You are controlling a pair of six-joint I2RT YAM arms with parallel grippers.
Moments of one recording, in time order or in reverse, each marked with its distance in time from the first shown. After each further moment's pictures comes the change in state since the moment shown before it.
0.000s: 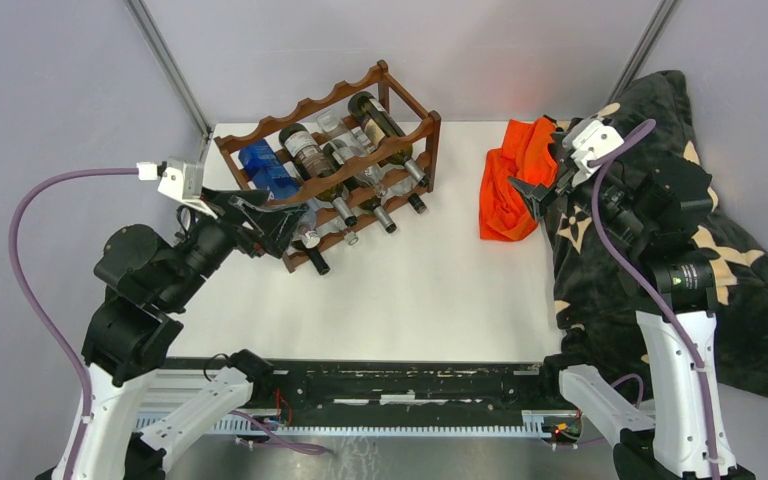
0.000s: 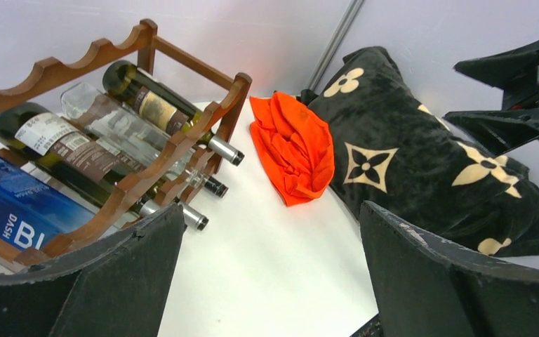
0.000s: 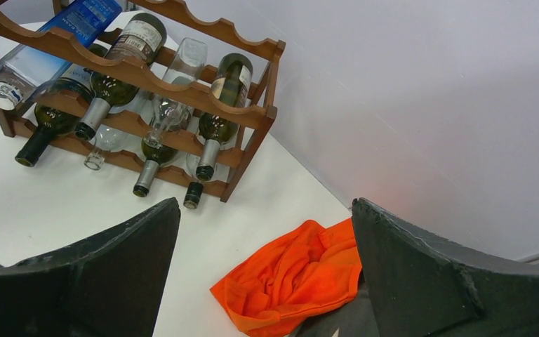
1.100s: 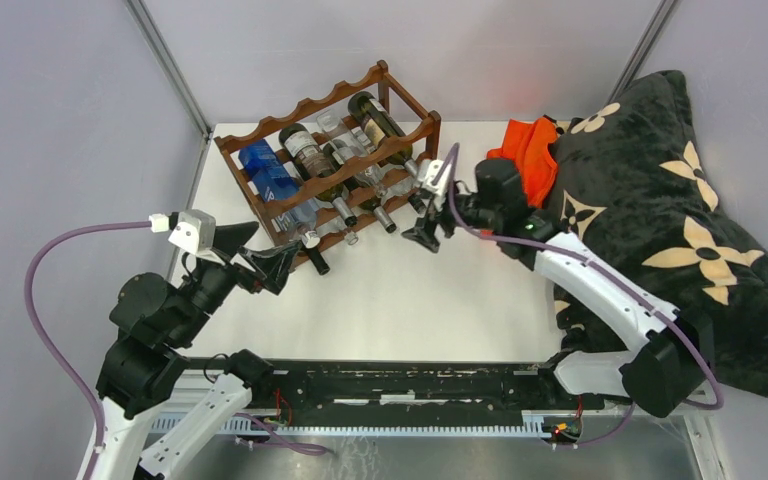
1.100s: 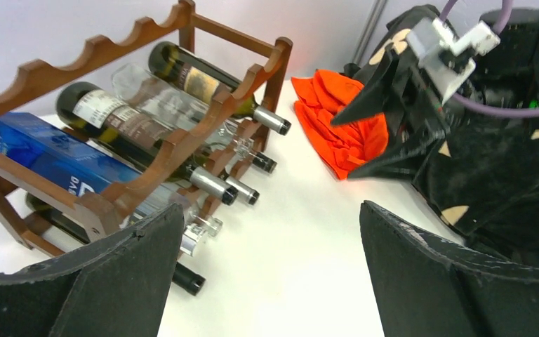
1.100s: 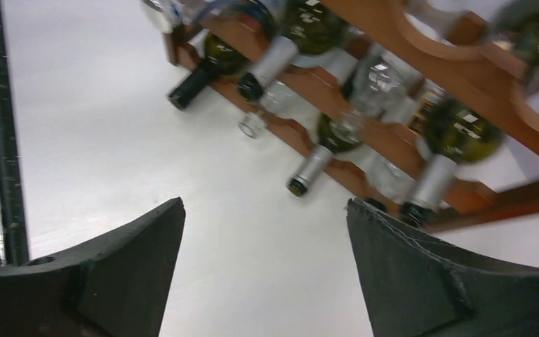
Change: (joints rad) left arm 0.000 -0.252 -0.268 0.032 -0.047 0.183; right arm 0.526 0.412 -0.320 0.380 0.028 0.051
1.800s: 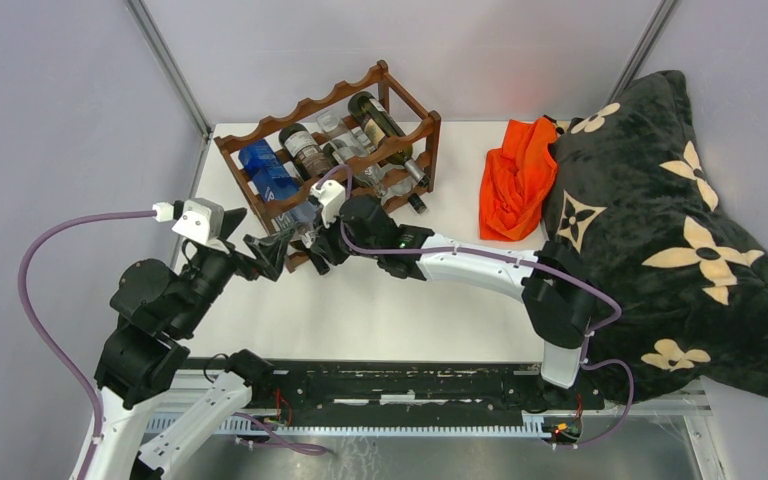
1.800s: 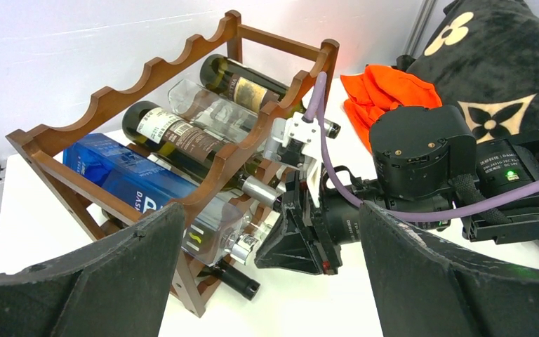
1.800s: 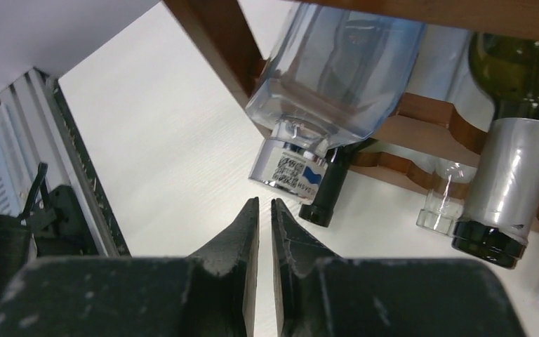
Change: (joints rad) left arm 0.000 0.075 0.054 -0.011 -0.089 0.138; right arm 0.401 0.547 0.340 0.181 0.508 0.605
